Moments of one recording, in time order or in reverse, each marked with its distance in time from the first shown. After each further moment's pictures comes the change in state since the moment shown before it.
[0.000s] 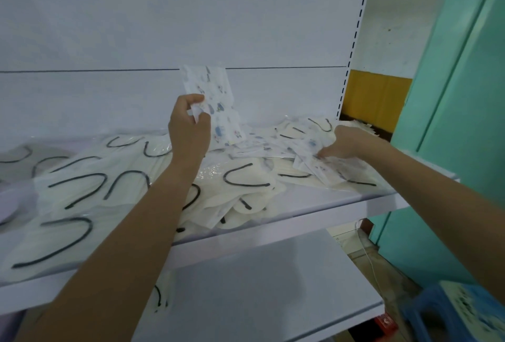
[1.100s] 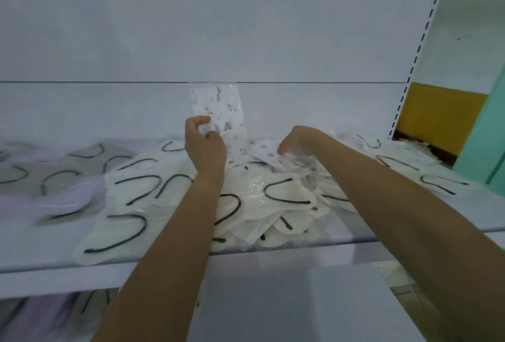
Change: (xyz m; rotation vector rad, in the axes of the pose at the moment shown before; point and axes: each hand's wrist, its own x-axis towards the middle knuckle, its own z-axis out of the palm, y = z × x) left_hand 0.011 -0.005 -0.028 0.042 0.395 -0.217; right_hand 0.057 -0.151 0.027 0.200 -0.198 -0.188
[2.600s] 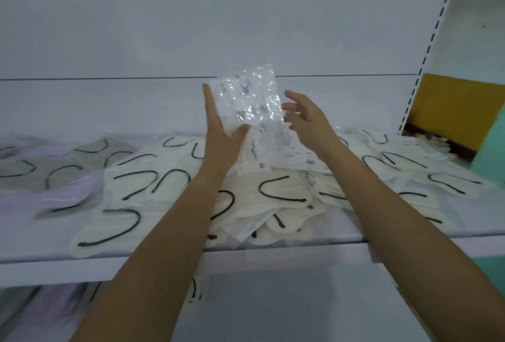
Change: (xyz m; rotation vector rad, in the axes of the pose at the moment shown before) left_hand -0.007 -0.007 0.007 -0.108 -0.514 0.204; right_hand -0.036 0.022 0.002 0.789 0.263 -0.599
